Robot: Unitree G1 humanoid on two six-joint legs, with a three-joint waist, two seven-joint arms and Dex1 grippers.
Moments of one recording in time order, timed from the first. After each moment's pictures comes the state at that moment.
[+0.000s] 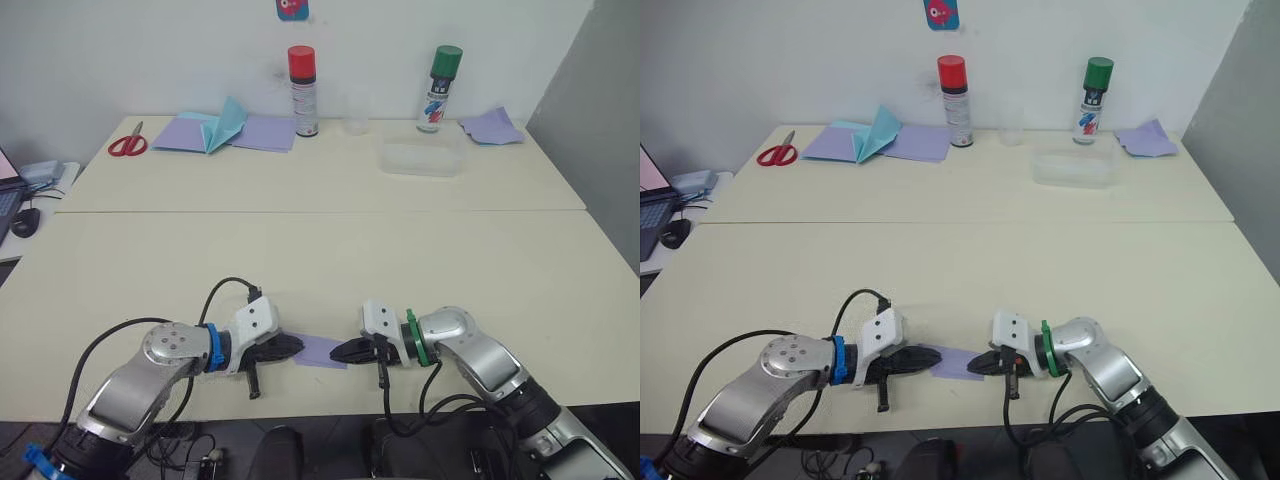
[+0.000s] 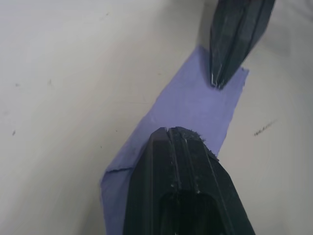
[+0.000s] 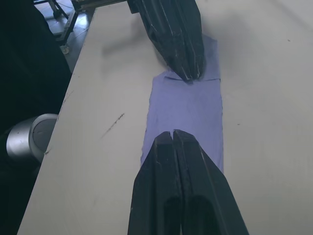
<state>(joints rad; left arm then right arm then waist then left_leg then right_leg) -0.04 0.73 -0.14 -0.32 -0.36 0.55 -0.94 -0.36 -0.41 0.50 -0.03 0.15 0.32 1.09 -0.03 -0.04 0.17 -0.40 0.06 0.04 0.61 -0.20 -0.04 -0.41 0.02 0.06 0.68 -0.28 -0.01</state>
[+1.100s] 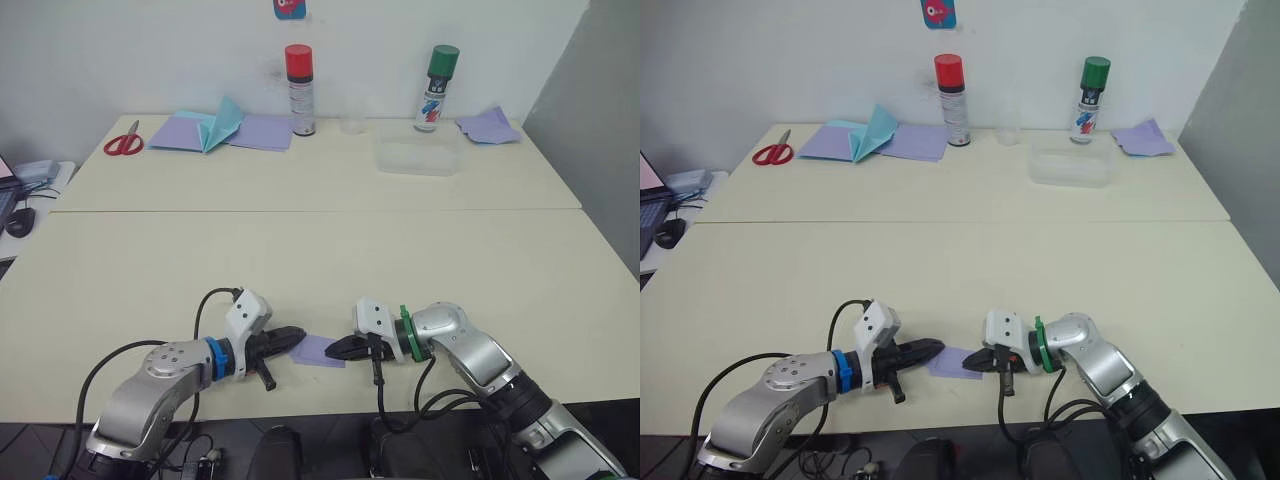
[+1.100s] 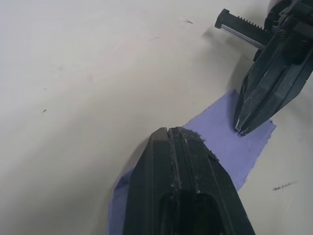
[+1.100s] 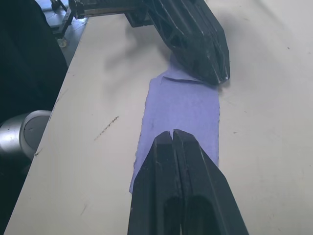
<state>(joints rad) 0.04 0.63 -0.02 -0.31 -0.47 0.61 -0.78 -0.40 -0.40 0.51 0.00 0.13 0.30 1.09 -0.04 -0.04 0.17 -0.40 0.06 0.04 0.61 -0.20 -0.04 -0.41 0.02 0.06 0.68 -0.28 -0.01</state>
